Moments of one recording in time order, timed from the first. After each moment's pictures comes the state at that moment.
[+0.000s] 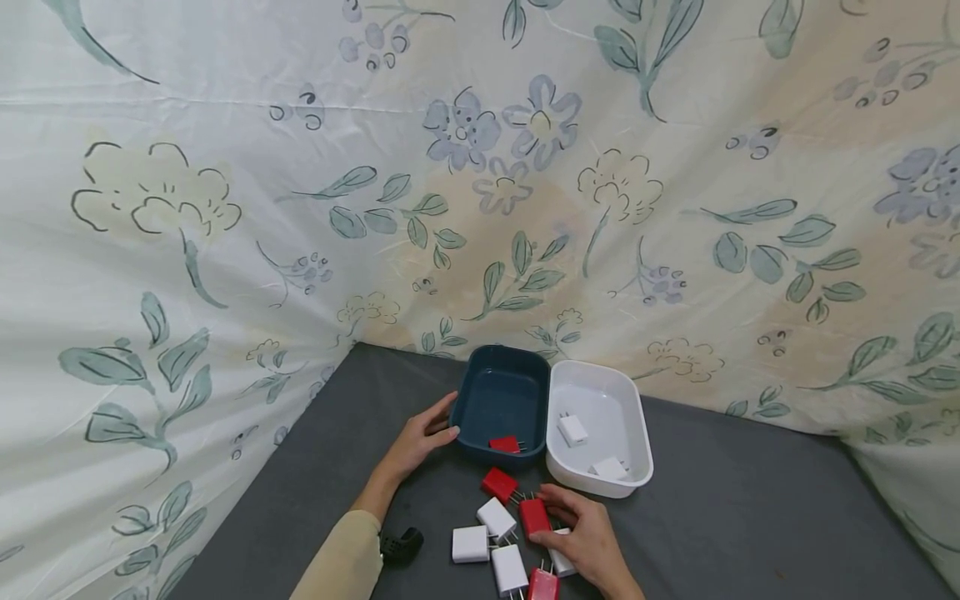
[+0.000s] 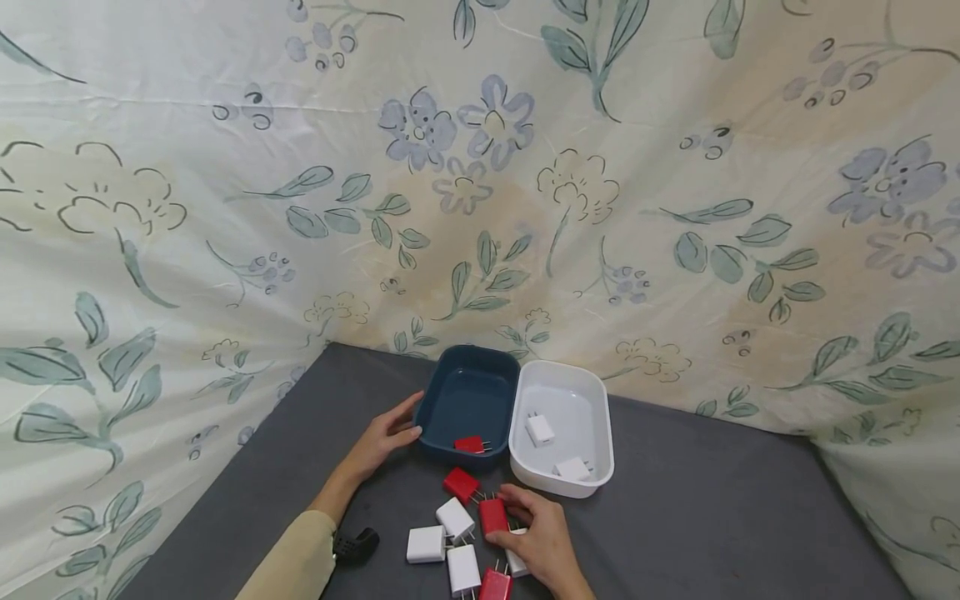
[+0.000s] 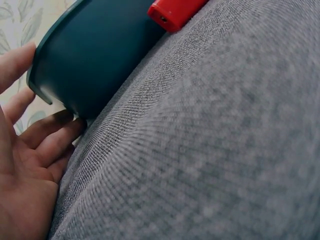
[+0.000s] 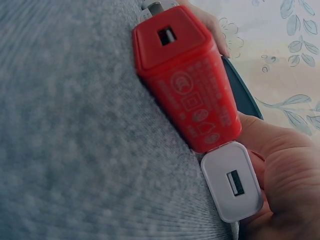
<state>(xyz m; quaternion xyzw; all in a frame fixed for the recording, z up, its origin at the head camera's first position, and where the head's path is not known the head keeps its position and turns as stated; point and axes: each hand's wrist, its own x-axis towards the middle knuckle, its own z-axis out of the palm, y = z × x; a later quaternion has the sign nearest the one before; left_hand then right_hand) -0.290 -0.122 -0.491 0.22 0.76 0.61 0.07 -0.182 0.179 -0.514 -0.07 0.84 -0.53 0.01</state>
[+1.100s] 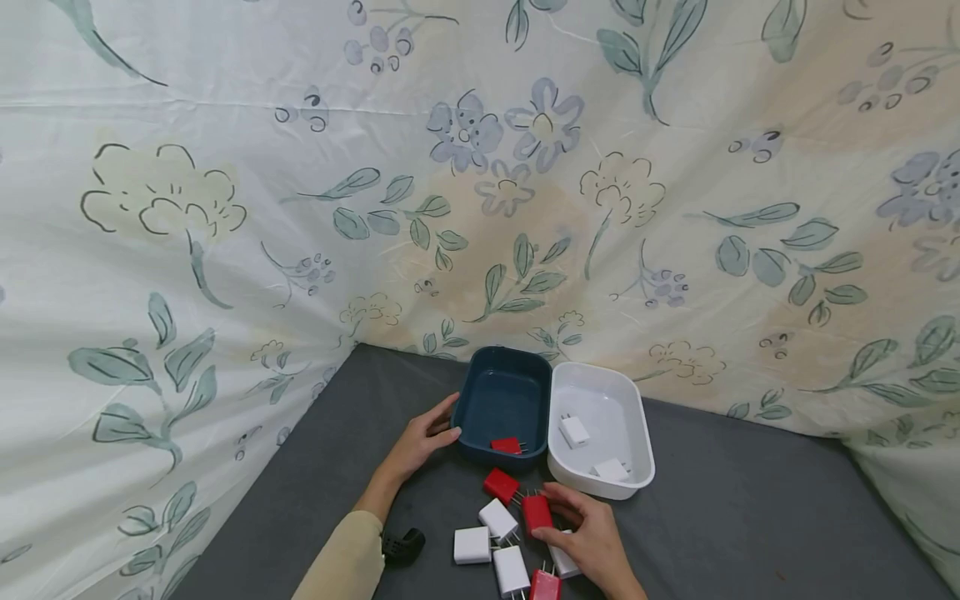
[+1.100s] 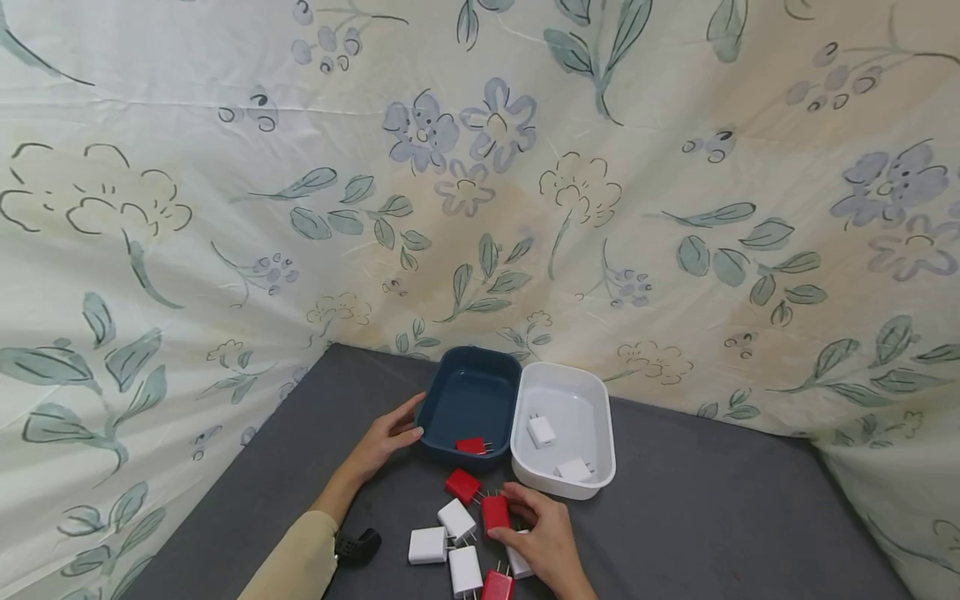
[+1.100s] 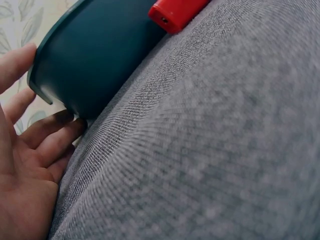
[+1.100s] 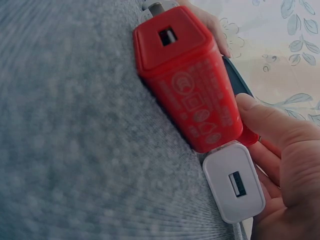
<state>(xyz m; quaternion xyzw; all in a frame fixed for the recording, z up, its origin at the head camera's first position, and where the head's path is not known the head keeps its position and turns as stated) -0.287 -0.121 -0.488 0.22 0.75 0.62 0.07 -0.178 0.177 -0.508 -0.04 0.83 -0.56 -0.01</state>
